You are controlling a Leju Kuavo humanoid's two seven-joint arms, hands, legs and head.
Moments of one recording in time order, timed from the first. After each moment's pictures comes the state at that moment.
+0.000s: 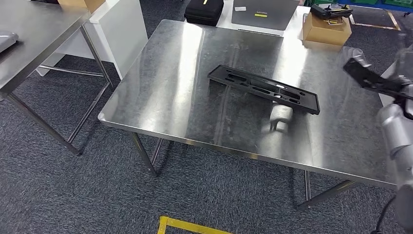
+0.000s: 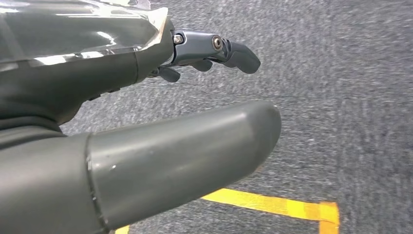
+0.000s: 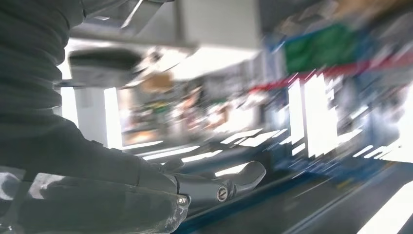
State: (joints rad) left arm -0.11 -0.22 1.16 -0.20 -0.98 0.62 -0.52; right arm -1.15 -0.43 0.12 -0.37 1.28 -0.41 -0.08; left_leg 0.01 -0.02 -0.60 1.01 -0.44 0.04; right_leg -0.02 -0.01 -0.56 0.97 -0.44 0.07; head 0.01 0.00
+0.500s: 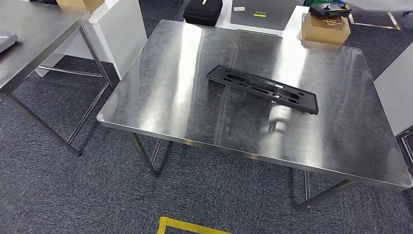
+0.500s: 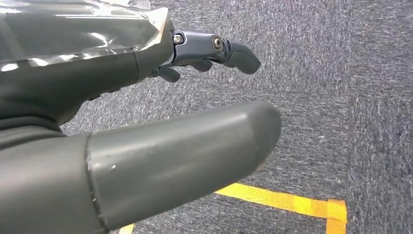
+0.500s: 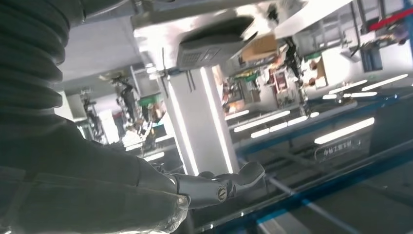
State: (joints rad) left arm -0.11 -0.25 1.18 -0.20 -0.96 0.64 -0.51; right arm -0.55 -0.66 -0.30 -0.67 1.15 -0.66 -0.11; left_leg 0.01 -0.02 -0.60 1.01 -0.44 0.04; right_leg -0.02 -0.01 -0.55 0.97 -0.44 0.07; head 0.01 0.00
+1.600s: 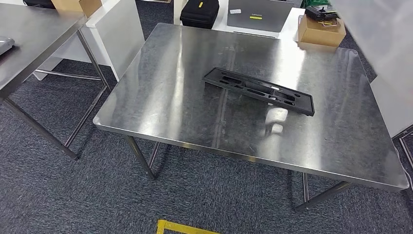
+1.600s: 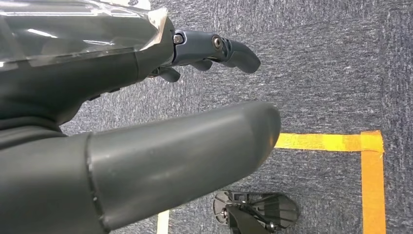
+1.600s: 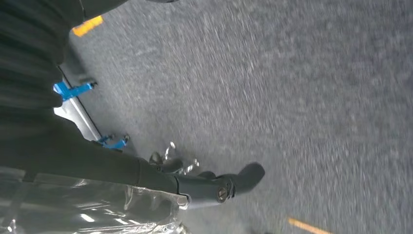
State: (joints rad) left arm -0.11 -0.22 1.15 -0.20 -1.09 0.41 -0.31; right arm -0.10 0.12 -1.44 -0.35 1.56 -0.51 0.05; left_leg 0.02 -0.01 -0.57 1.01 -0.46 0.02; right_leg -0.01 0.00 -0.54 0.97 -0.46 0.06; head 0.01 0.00
